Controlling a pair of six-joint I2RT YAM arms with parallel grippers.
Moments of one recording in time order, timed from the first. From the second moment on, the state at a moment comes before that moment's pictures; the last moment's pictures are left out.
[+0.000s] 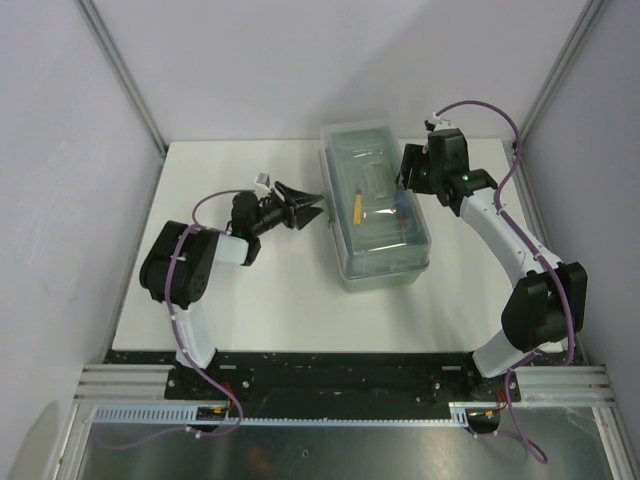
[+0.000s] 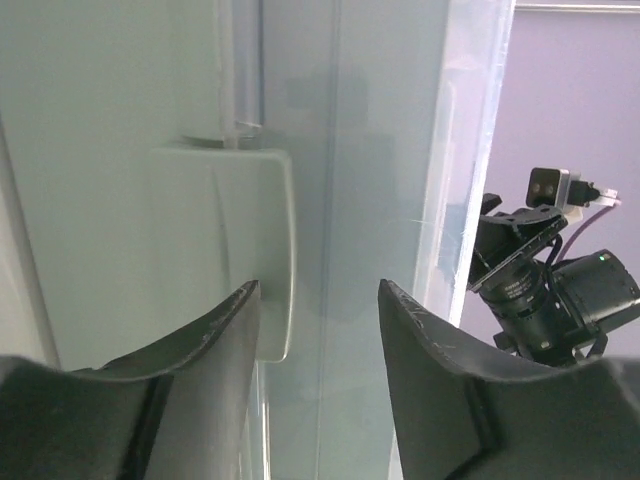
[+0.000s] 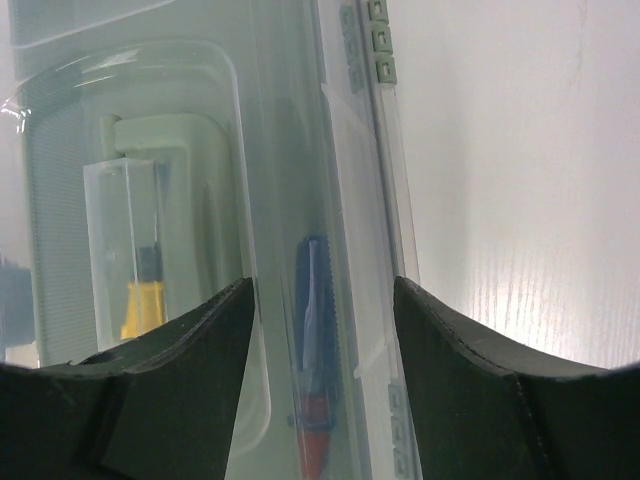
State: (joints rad) left arm -0.29 1.90 0.82 0.97 0.61 -1.52; right arm 0.31 1.58 1.43 -0.46 0.04 0.34
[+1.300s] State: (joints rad) left arm -0.31 2.07 0.79 1.30 0.68 -1.27; right arm 0.31 1.60 1.45 -0.47 0.03 0.30
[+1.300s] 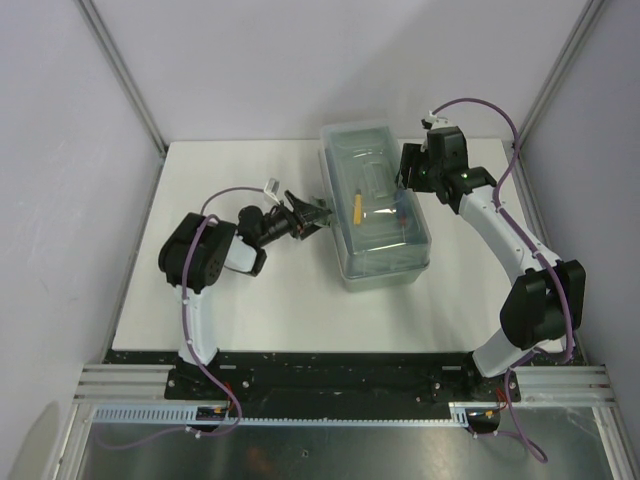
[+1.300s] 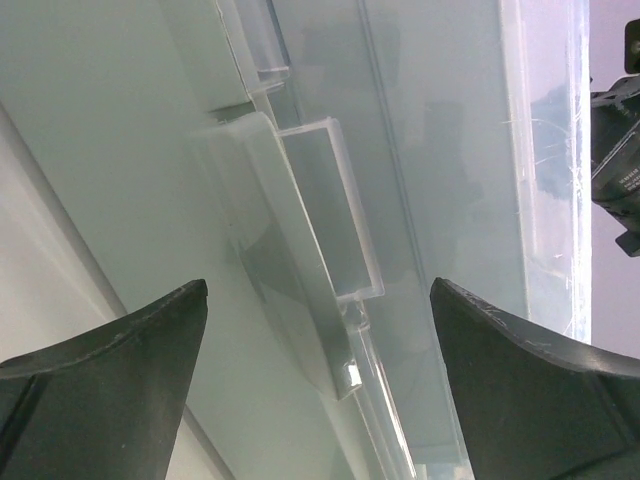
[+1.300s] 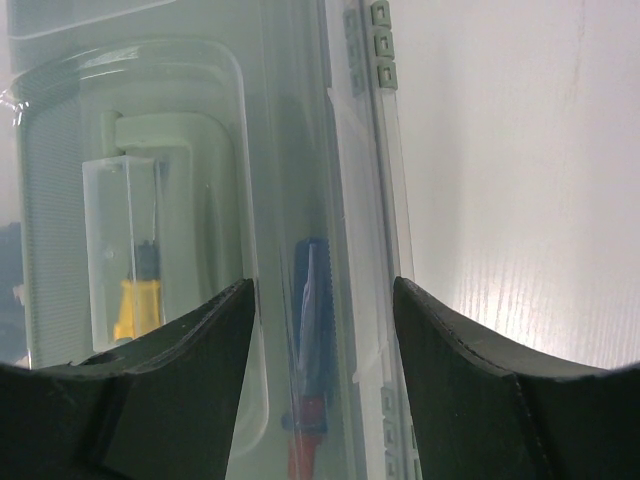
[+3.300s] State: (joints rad) left arm -0.22 2.05 0.82 1.14 0.58 -1.20; right arm 0.69 1.63 1.75 -0.50 0.35 0.07
